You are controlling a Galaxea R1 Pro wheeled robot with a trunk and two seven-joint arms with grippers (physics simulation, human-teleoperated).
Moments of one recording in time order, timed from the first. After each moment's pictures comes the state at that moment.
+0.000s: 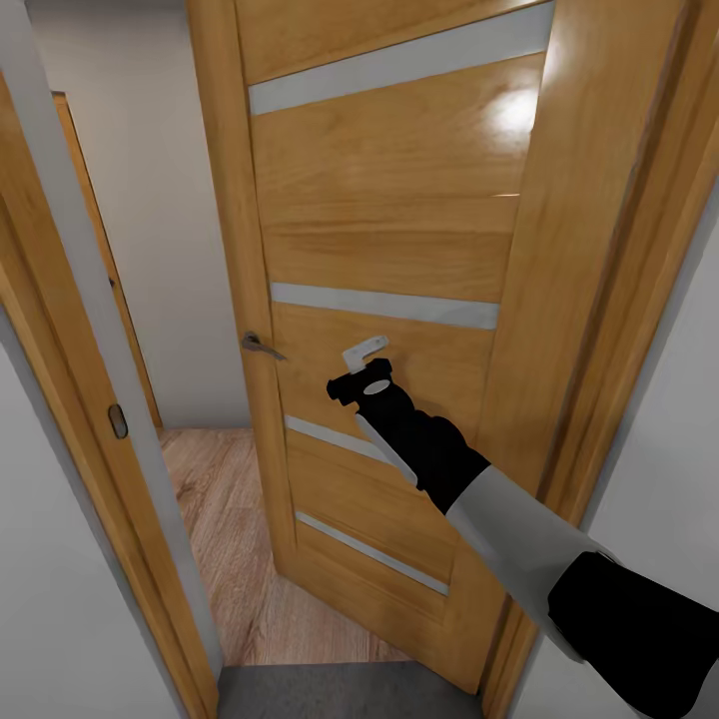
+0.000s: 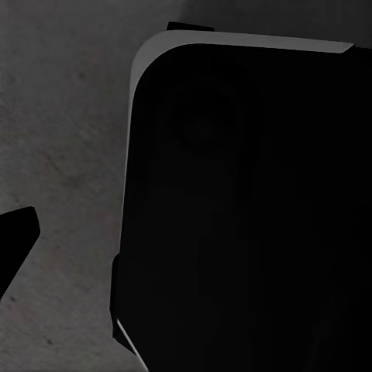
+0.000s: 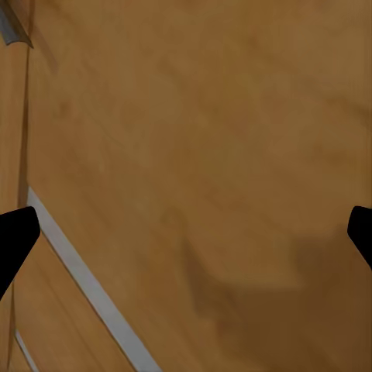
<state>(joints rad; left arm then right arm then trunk) 0.00 0.02 0.02 -0.03 0.11 -0.05 0.00 -1.12 0.17 0.71 -0.92 -0.26 0.60 -0.30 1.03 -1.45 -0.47</state>
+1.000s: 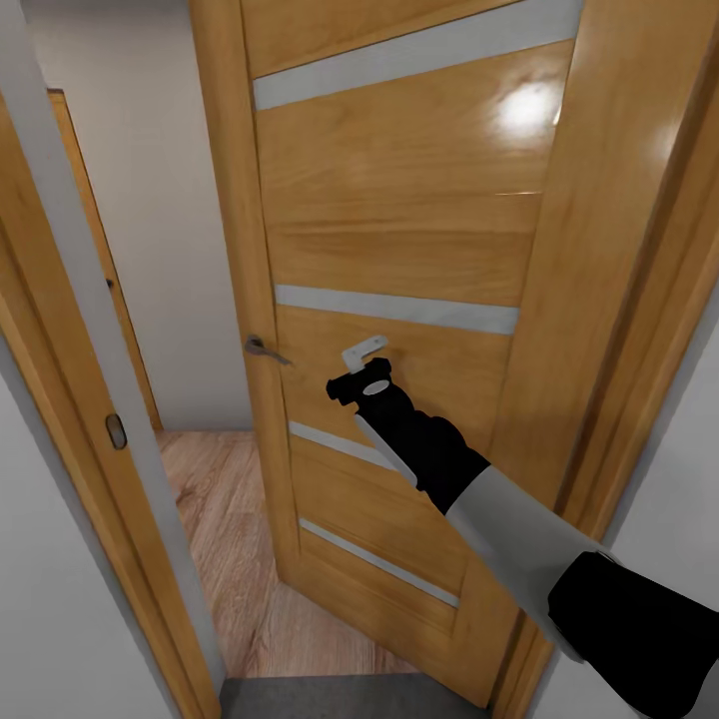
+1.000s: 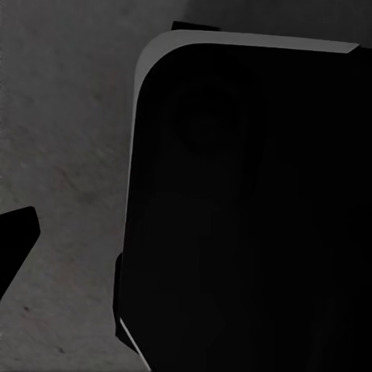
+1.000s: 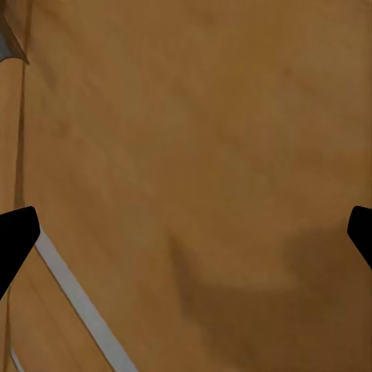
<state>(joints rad) 0.00 0.02 0.02 -0.03 0.12 -0.05 0.01 -1.12 0.17 0.71 -0.92 -0.26 0.60 -0.31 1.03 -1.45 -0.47</state>
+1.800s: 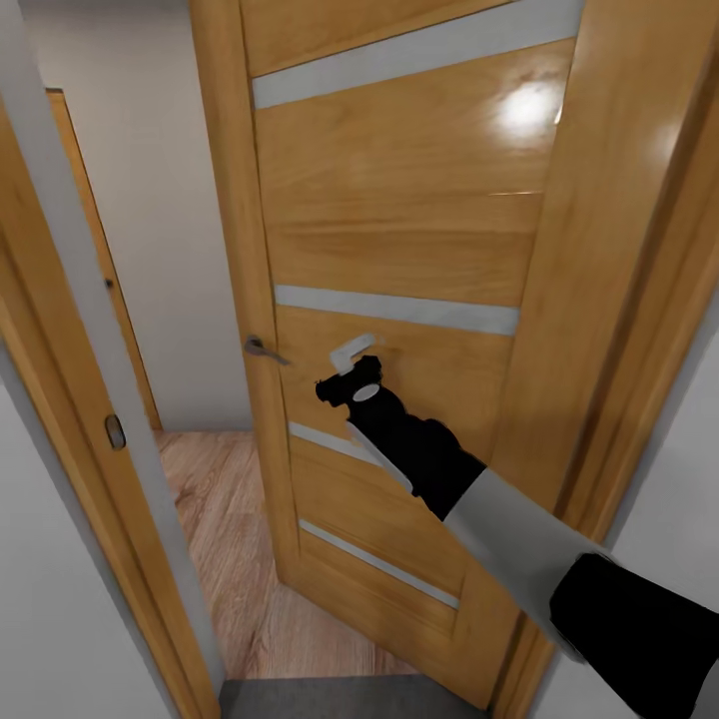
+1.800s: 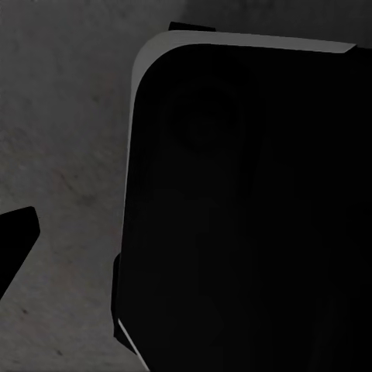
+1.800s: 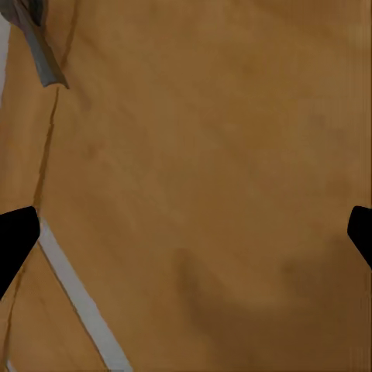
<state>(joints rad) 0.00 0.02 0.02 -0.03 0.11 -0.05 0.00 -1.12 0.17 0.78 -0.96 -0.26 0.59 -0.31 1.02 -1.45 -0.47</state>
